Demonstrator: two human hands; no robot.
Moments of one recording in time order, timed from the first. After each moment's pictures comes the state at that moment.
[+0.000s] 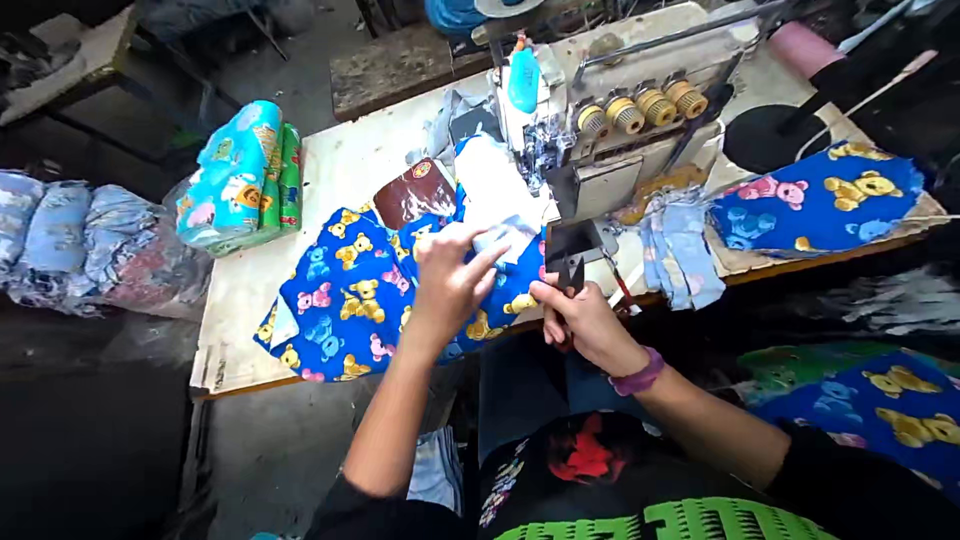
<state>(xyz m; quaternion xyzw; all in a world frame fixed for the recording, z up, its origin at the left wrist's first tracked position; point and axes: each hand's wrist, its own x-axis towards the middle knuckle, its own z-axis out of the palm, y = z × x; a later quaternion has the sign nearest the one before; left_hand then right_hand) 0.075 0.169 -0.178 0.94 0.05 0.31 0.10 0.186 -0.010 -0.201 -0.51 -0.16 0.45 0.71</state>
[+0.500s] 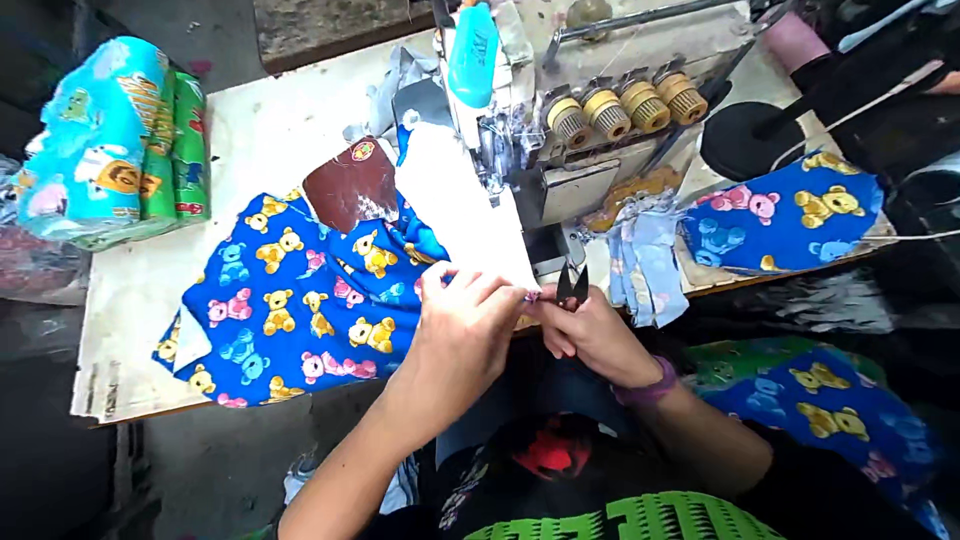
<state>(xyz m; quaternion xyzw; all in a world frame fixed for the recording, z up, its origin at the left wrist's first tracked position) 0.108 0.102 -0.148 0.95 0.06 0.20 0.22 0.236 -0.035 -0.206 -0.53 -0.21 0.48 0.67</state>
